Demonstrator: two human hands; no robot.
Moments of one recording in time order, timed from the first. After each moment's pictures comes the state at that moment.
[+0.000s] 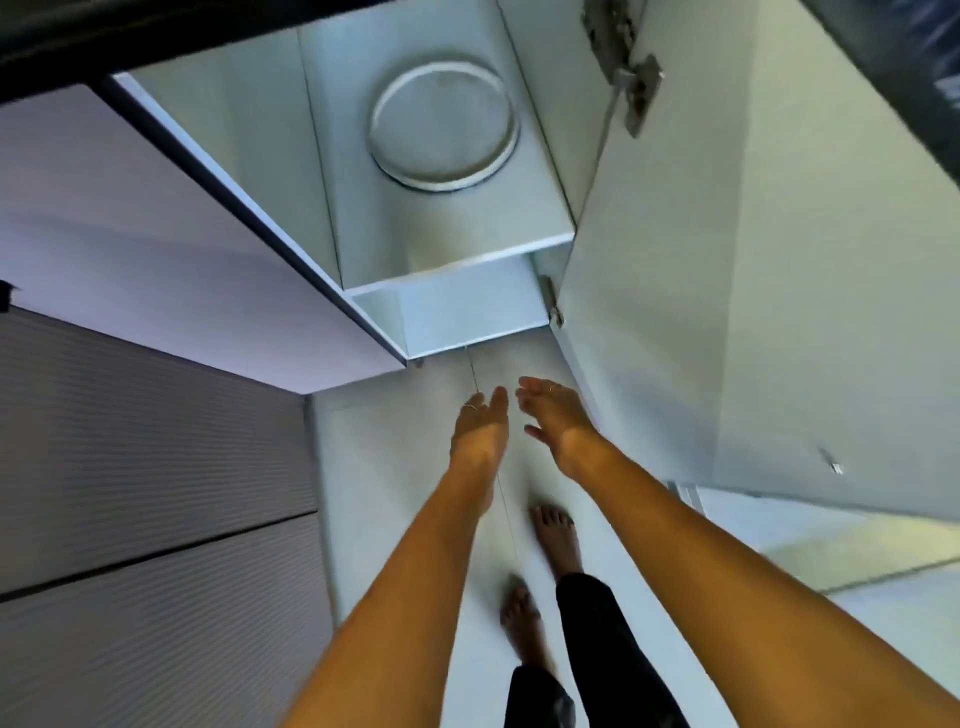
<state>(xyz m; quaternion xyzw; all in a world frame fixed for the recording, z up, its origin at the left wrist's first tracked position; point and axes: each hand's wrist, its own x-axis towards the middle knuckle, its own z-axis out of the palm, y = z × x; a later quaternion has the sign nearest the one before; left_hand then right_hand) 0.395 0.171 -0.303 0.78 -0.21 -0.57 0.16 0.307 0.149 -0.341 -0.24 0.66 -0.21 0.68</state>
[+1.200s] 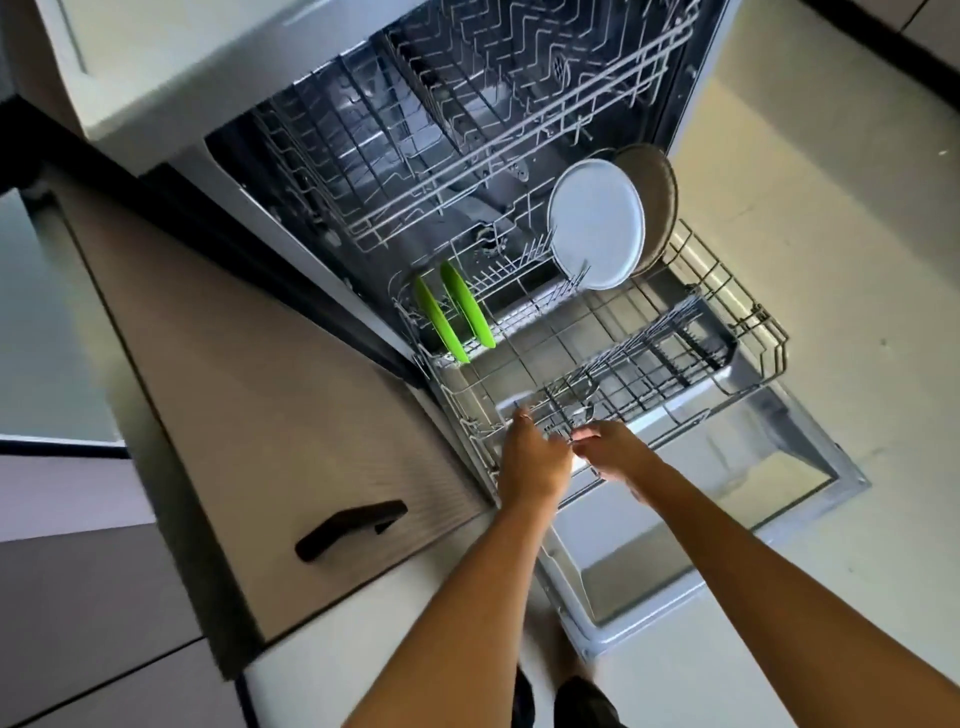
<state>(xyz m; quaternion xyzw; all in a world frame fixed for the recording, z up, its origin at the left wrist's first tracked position) 0.011 0.156 -0.310 0.73 -0.51 -0.46 0.05 -0.094 0.163 -0.344 -0.32 0.73 -0.09 0.59</state>
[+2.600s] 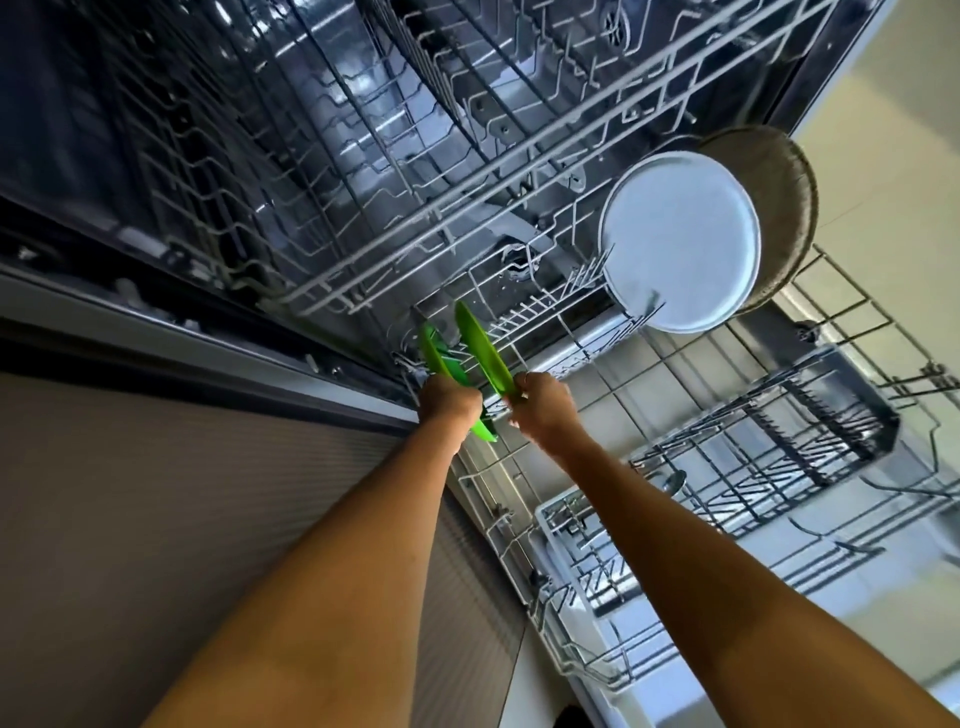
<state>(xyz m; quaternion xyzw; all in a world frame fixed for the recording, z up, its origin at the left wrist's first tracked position) 0.082 -0.083 -0.439 0.83 -0.36 -0.43 0.04 -0.010 -0.050 -0.475 -0.45 0.72 -0.17 0.50</state>
